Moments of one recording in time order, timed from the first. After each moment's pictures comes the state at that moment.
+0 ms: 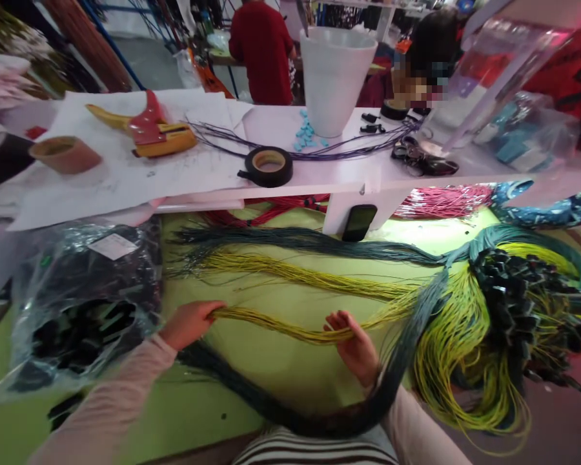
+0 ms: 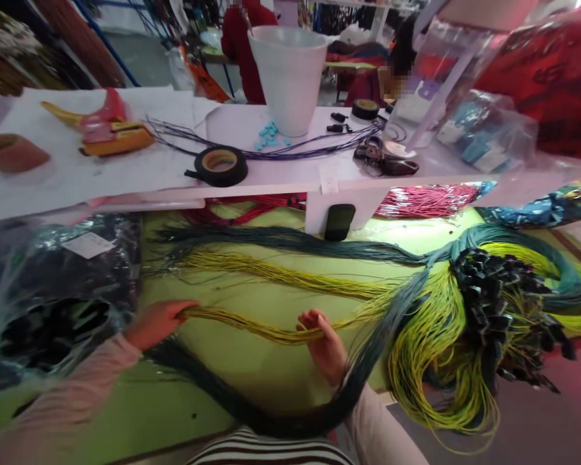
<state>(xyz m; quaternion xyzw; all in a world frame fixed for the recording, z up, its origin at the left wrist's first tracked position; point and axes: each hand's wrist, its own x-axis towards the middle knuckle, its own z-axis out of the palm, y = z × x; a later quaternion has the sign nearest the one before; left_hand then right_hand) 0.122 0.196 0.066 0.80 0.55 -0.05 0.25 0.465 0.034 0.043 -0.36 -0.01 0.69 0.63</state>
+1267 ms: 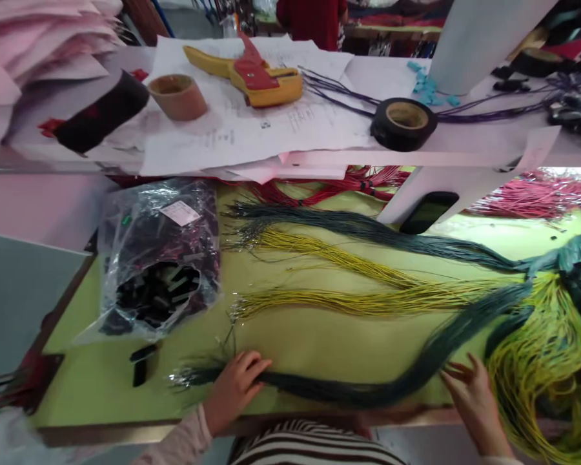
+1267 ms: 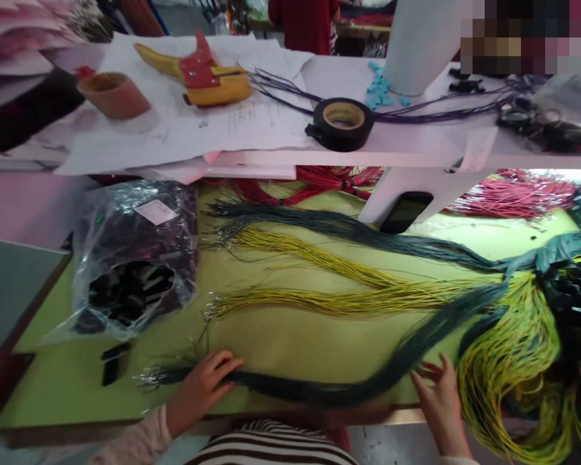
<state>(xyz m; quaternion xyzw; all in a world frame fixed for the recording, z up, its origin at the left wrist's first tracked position) 0.041 0.033 -0.011 0.85 0.45 0.06 0.26 0.532 -0.054 -0.001 -0.88 -0.24 0.26 0.33</state>
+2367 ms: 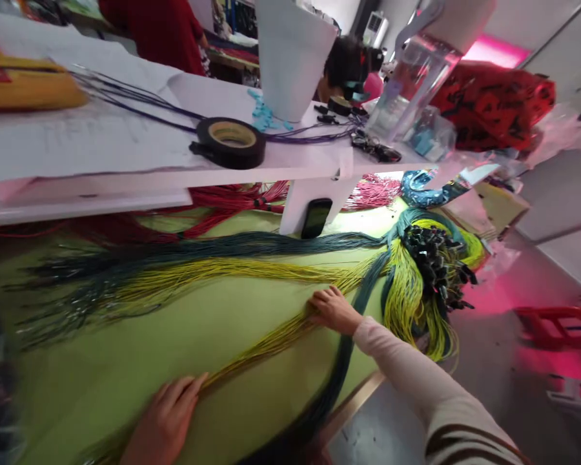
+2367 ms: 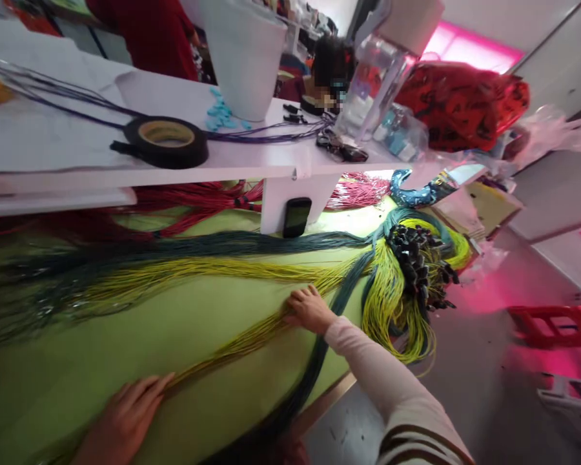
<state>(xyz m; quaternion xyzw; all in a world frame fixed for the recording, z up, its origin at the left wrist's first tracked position) 0.112 0.125 -0.058 0.93 0.28 0.20 0.08 0.511 0.076 0.020 -0.63 -0.77 0.12 -0.01</state>
